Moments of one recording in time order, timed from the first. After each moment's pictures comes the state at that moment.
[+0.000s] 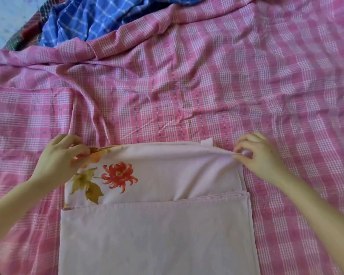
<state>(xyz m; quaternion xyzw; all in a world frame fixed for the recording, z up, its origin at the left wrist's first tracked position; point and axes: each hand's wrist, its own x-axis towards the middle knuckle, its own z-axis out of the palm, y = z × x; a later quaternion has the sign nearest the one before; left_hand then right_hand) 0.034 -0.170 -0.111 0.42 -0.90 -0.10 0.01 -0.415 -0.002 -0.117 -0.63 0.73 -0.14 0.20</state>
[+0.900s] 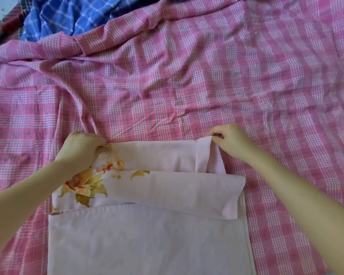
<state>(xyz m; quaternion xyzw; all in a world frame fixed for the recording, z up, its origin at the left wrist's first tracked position) -0.019 -0.186 -0.149 0.41 -0.90 -0.13 -0.06 -0.385 -0.055 -0.107 -0.56 0.74 -0.10 0.34</state>
